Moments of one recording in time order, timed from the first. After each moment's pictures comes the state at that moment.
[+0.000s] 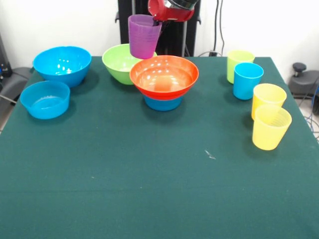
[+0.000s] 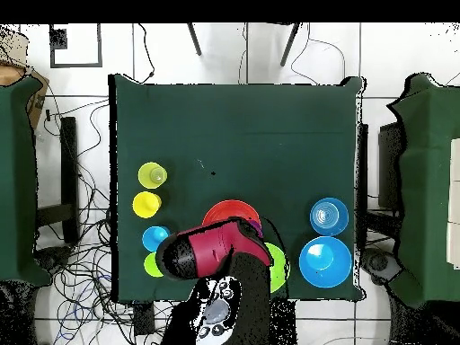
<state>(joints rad) 0.06 -0.73 -0.24 1.81 -0.50 0.63 1.44</state>
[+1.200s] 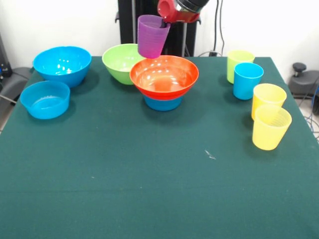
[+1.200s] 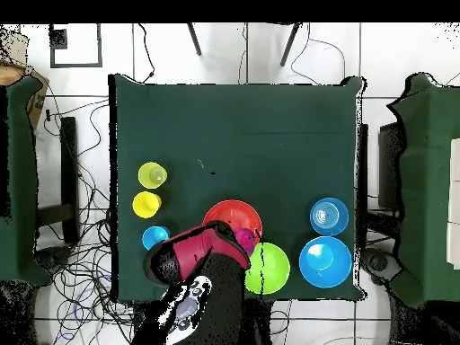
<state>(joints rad) 0.17 -0.67 -0.29 1.81 -0.50 0.63 1.47</state>
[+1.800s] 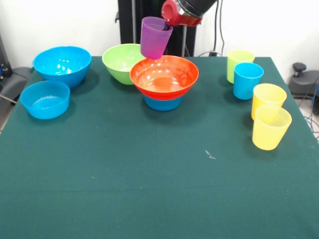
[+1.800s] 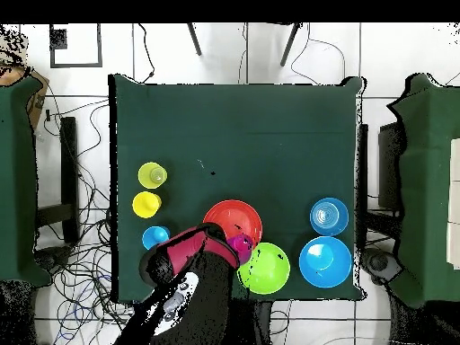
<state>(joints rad) 0.21 -0.62 -0.31 1.81 -0.50 0.63 1.56</state>
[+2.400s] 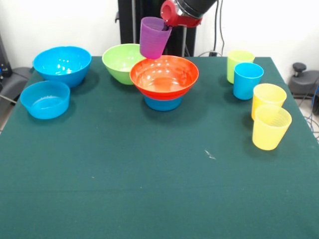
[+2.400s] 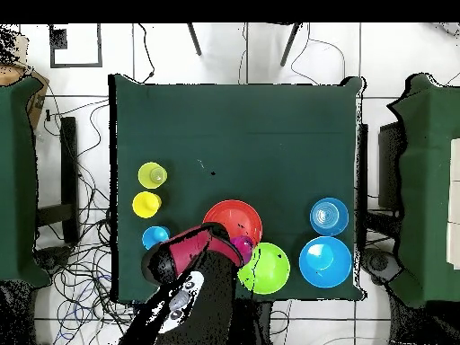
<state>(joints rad) 0.19 -0.63 -0.30 1.81 -0.47 0.64 1.57</state>
